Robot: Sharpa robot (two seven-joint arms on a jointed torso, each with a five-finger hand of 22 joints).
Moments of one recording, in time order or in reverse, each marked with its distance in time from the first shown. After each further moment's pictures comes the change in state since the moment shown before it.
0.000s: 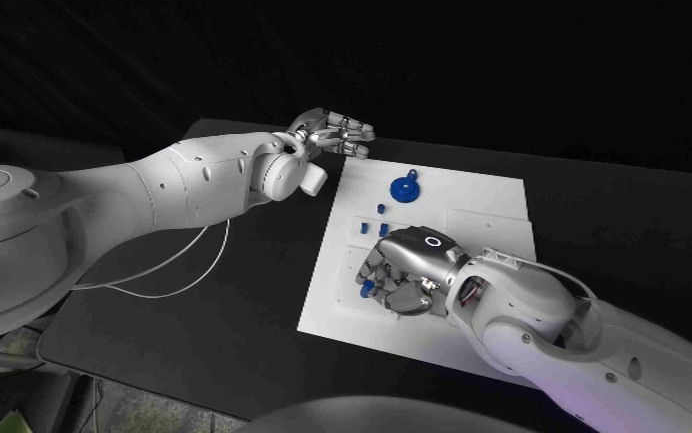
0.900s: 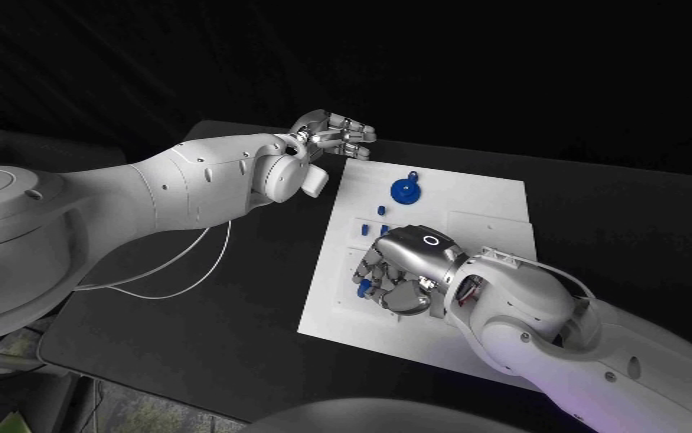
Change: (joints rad) left arm 0.001 0.002 0.000 0.000 0.001 -0.005 0.000; left_hand 0.000 0.000 0.000 0.000 0.000 0.000 0.000 0.000 0.000 0.000 0.000 0.000 0.000 0.000 0.000 0.000 0.000 0.000 0.000 0.000 0.000 0.000; right arm 0.009 0.011 0.001 0.000 0.013 -0.002 0.002; right_hand 0.004 -0.004 0.003 0.003 0.000 -0.002 0.002 -0.001 0.000 0.000 0.000 0.000 0.000 0.000 0.000 0.000 -0.001 0.006 0.000 0.000 0.000 -0.007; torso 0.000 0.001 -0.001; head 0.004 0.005
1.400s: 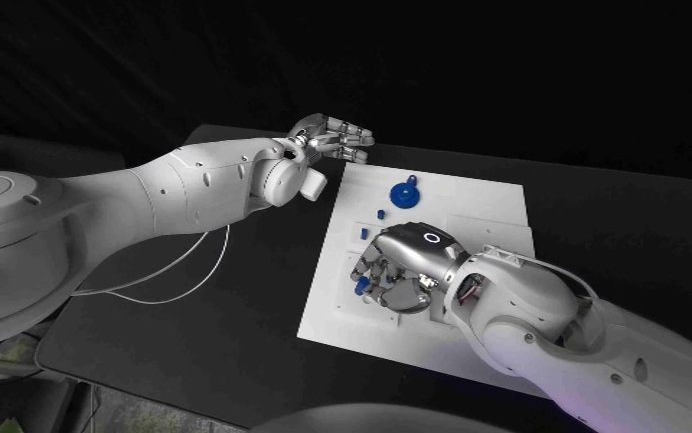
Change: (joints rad) left arm 0.001 -0.001 0.000 0.000 0.001 -0.003 0.000; left_hand 0.000 0.000 0.000 0.000 0.000 0.000 0.000 0.000 0.000 0.000 0.000 0.000 0.000 0.000 0.000 0.000 0.000 0.000 0.000 0.000 0.000 0.000; right arm 0.003 0.001 0.016 0.017 0.003 -0.001 -0.008; right_hand 0.000 0.000 0.004 0.004 -0.008 0.001 -0.001 0.001 0.000 0.000 0.000 0.000 0.000 -0.003 0.002 0.000 0.000 0.001 0.000 0.000 0.004 -0.002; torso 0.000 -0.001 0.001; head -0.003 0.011
